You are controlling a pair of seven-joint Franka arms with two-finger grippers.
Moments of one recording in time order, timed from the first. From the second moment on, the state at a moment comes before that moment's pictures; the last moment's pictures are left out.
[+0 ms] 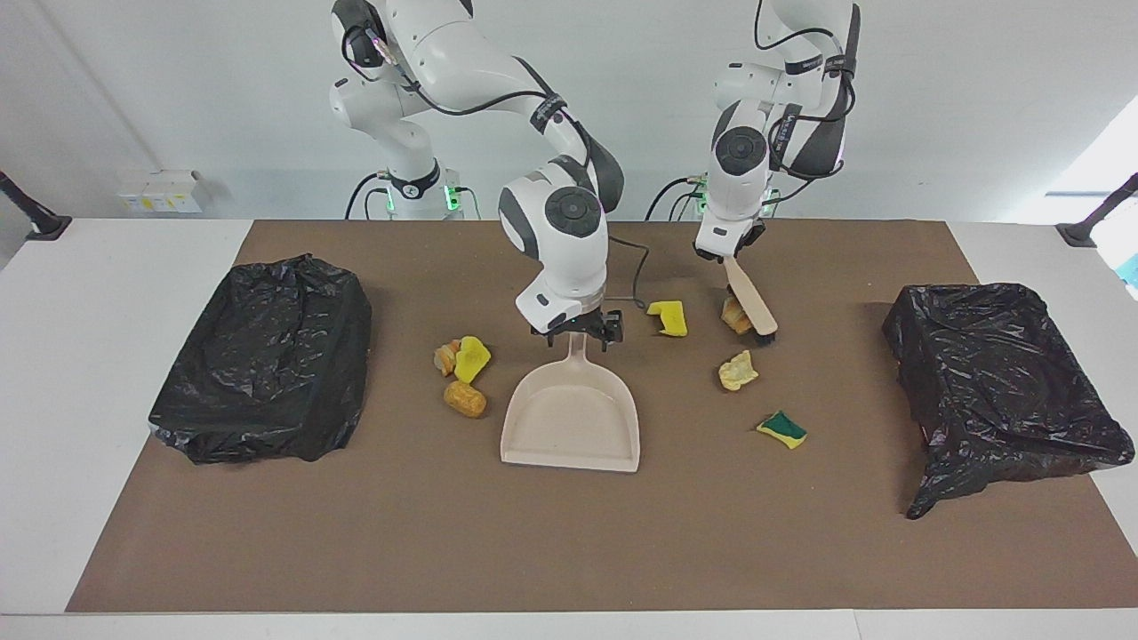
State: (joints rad) left arm -0.48 -0.22 -0.01 -2.46 0.06 1.98 -0.73; right arm 0.51 0.44 0.09 -1.64 0.03 2.03 0.71
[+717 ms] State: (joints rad) left arm -0.42 -0.09 -0.01 -2.16 0.04 1.88 -0.57; right arm 0.53 0.38 0.09 -1.74 0.04 2.03 0.71
